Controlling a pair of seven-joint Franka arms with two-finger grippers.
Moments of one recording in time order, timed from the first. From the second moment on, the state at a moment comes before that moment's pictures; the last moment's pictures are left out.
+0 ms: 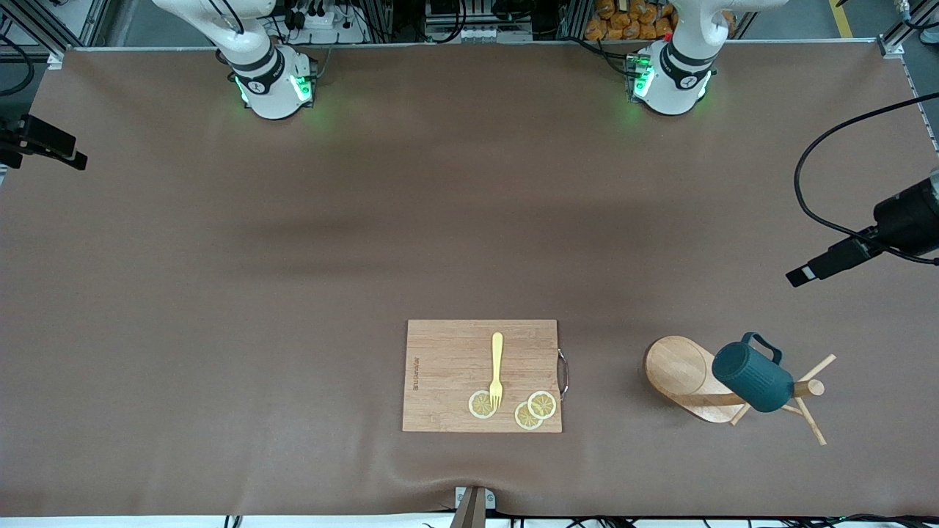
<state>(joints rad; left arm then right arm) -0.08 0.14 0.13 -1.58 -0.38 1.84 -0.32 -0.09 -0.02 -0.01 -1.50 0.02 1.37 -0.05</state>
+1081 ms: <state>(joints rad) -0.01 0.01 -0.05 -1.61 -0.04 1.65 -0.13 -0.09 -0.02 -0.01 -1.50 0.02 1.37 -0.05</state>
